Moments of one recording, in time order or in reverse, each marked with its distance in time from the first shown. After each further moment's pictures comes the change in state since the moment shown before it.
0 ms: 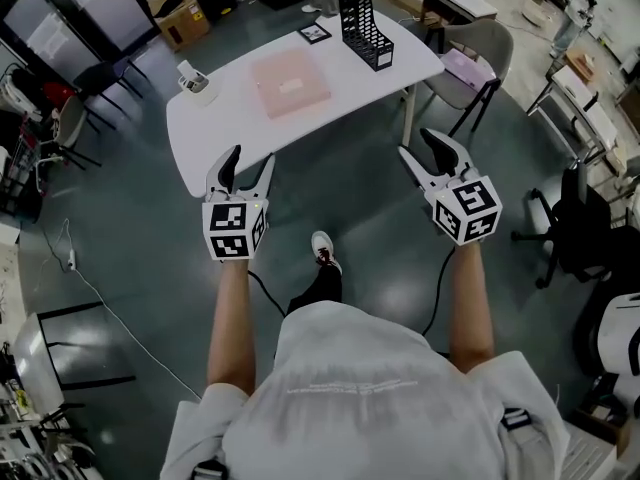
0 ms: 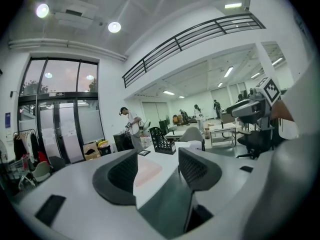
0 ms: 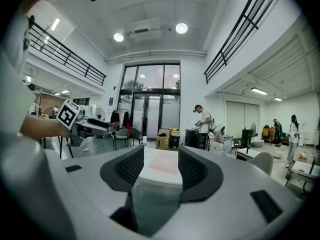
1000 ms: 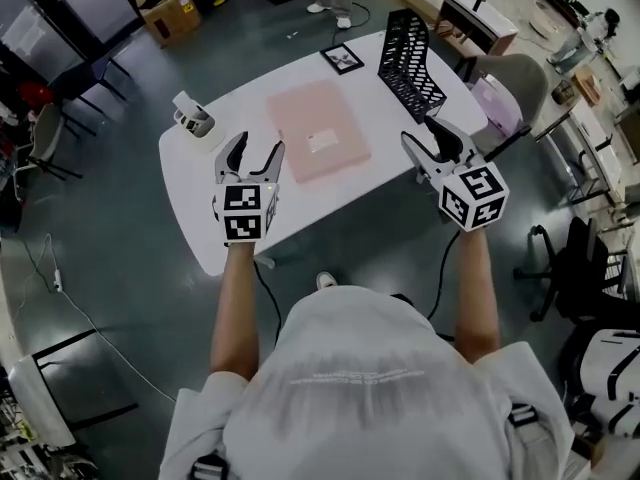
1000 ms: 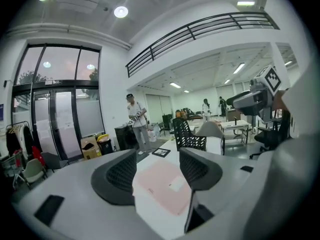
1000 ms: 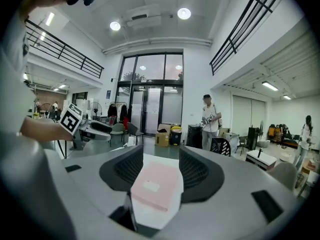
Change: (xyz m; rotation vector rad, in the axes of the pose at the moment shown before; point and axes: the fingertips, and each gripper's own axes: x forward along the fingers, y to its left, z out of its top) left arm 0.266 0.212 -0.027 -0.042 0.065 -0.012; right arm 0.326 -0.081 0.043 -0.017 0.075 0.025
